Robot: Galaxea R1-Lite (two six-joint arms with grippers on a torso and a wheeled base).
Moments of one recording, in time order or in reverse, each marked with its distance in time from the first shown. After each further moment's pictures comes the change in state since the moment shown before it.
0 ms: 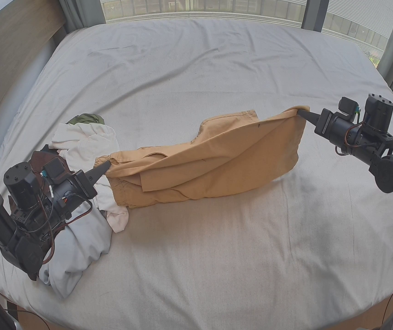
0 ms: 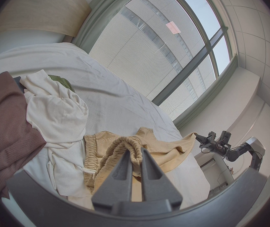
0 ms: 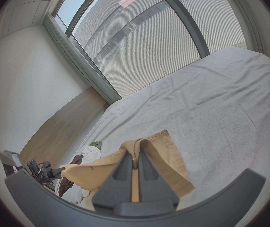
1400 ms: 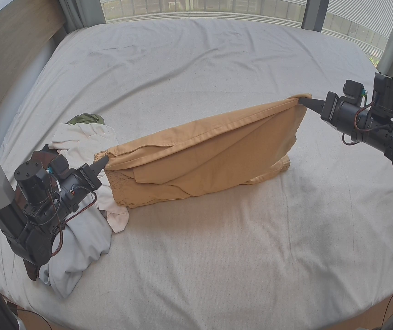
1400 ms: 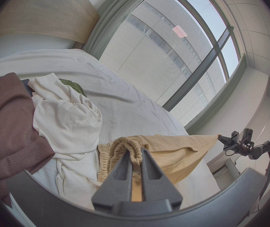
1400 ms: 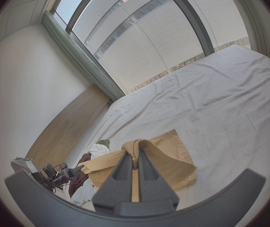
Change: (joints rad) left arm 0.010 0.094 -0.093 -0.003 0.126 0.005; right arm 0.042 -0.125 -0.100 0.282 -0.008 -0.011
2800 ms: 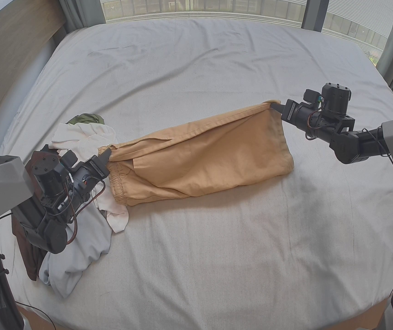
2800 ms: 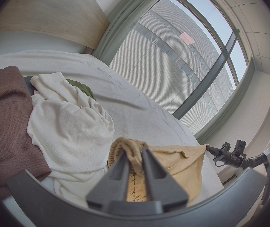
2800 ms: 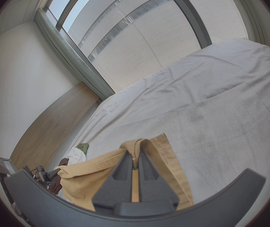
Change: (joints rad) left arm -0.006 0.150 -0.183 -0.001 0.131 -0.028; right arm -0.016 0.494 -0.488 -0.015 -0.023 0.000
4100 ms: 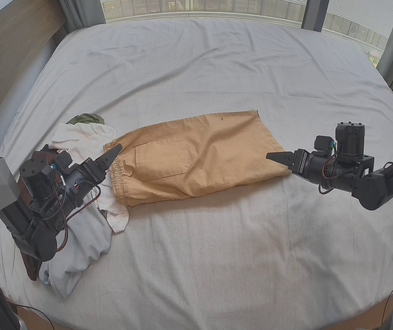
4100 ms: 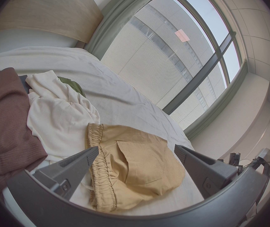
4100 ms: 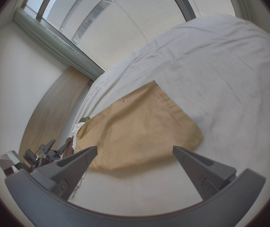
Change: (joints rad) left arm -0.015 -0.117 0.120 0.001 -0.104 -0.021; right arm 0.067 -0.288 0.652 -0.068 -0.030 0.081
